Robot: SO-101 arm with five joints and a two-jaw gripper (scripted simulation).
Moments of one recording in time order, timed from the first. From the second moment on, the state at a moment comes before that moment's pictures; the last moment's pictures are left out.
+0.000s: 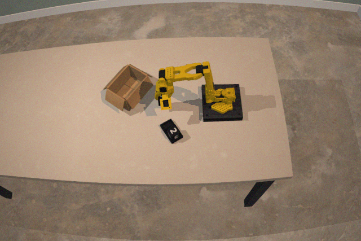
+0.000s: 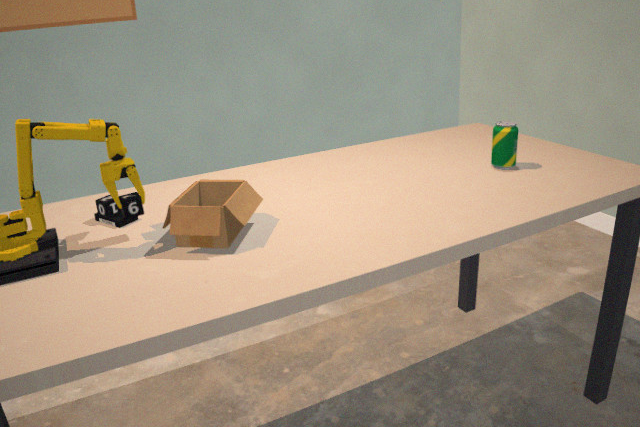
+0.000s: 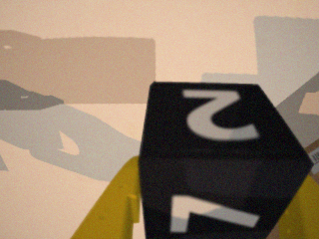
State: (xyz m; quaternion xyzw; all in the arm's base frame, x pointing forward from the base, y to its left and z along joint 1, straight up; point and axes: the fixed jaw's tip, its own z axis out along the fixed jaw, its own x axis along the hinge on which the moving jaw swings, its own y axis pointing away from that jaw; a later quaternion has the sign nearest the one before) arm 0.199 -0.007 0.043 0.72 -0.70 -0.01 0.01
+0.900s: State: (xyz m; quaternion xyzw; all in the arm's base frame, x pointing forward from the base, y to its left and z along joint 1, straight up) arm 0.118 -0.150 0.032 0.36 -0.93 -0.01 0.00
